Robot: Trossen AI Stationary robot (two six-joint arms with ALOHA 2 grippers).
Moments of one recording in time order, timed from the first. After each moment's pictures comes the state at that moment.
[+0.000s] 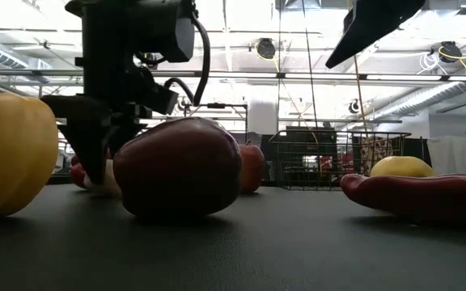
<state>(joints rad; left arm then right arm) -0.19 1.75 1.09 -0.93 -0.18 -0.20 0.30 1.27 1.06 -0.74 0.57 0.27</state>
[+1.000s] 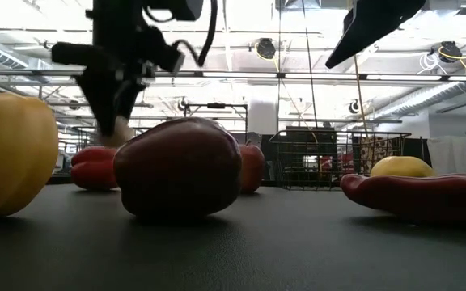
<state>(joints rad) -0.20 1.75 1.35 -1.30 -0.28 -0.26 0.30 1.27 1.06 -0.74 0.57 0.26</state>
